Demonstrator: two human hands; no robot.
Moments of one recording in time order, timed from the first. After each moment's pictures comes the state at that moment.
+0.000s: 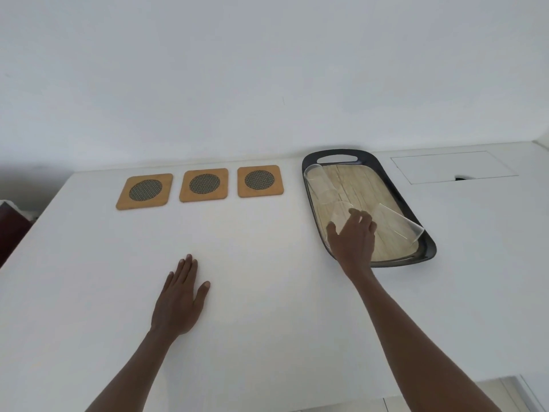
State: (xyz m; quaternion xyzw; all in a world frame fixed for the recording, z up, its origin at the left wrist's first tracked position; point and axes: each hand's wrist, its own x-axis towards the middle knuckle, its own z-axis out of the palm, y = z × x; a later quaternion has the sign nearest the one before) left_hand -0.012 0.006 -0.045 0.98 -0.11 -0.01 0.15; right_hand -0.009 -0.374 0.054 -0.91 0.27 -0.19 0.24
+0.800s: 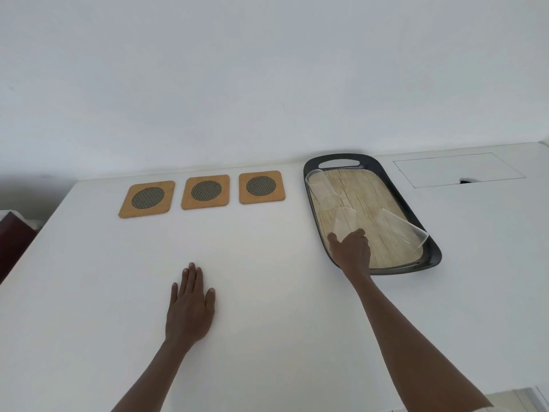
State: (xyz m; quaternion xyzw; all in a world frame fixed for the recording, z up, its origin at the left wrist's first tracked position) left_hand -0.019 -0.025 -0.036 0.99 -0.04 -0.02 0.15; right_hand 0.010 -0.383 0.029 -0.86 0.36 -0.07 0.34
